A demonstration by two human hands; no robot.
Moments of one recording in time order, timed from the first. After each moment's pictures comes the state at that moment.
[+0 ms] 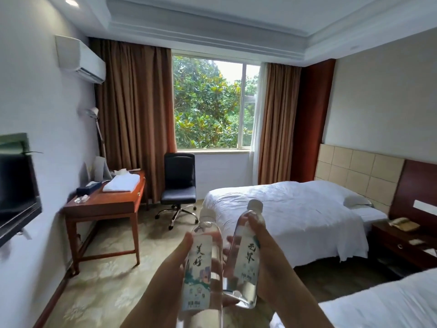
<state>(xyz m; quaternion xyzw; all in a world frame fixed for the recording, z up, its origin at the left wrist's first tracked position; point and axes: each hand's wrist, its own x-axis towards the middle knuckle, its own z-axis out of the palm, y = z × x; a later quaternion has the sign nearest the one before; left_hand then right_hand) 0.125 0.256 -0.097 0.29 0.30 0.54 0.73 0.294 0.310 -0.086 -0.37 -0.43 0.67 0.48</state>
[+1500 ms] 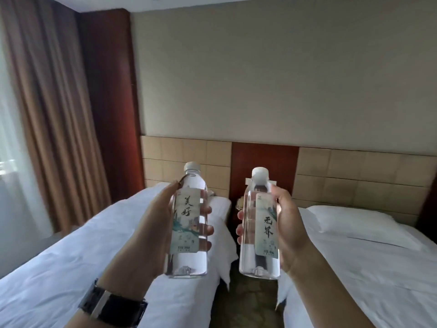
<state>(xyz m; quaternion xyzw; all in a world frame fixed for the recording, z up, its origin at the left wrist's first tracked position) 0.463 1.424 -0.064 0.53 0.13 0.24 0.80 0.606 1.262 -0.063 -0.47 -0.24 0.36 0.77</state>
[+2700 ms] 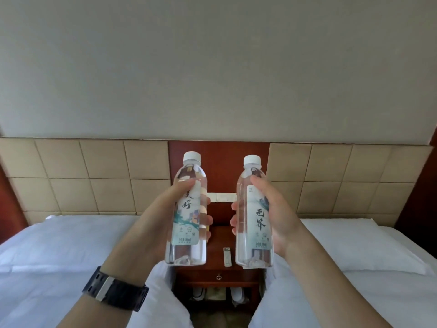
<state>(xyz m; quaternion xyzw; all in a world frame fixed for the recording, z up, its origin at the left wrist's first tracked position) 1.176 1.730 -0.082 0.54 0.04 0.06 0.84 1.284 1.551 -0.093 -0.57 -0.20 0.27 0.75</state>
